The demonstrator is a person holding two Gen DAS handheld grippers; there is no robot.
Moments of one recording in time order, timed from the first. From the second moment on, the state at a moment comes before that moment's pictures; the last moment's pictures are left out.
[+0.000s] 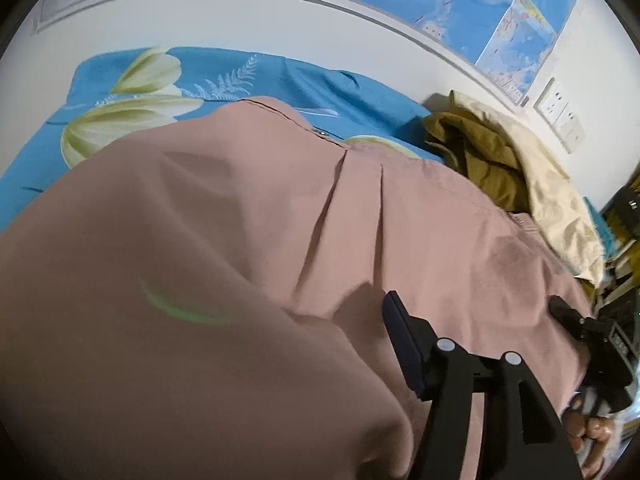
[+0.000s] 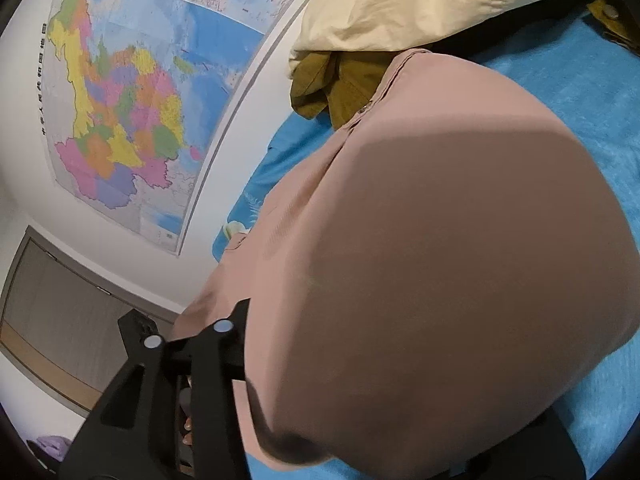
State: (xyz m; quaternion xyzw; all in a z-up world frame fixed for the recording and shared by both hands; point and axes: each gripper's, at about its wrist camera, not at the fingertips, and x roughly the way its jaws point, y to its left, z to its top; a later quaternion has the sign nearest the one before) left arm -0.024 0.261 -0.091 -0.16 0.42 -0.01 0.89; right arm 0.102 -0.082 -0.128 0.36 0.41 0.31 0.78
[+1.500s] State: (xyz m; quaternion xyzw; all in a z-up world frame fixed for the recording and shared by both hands) left arm 0.041 0.624 -0.079 -0.25 0.37 0.26 0.86; right arm 0.212 0.291 -0.106 0.13 0.45 0.56 0.68
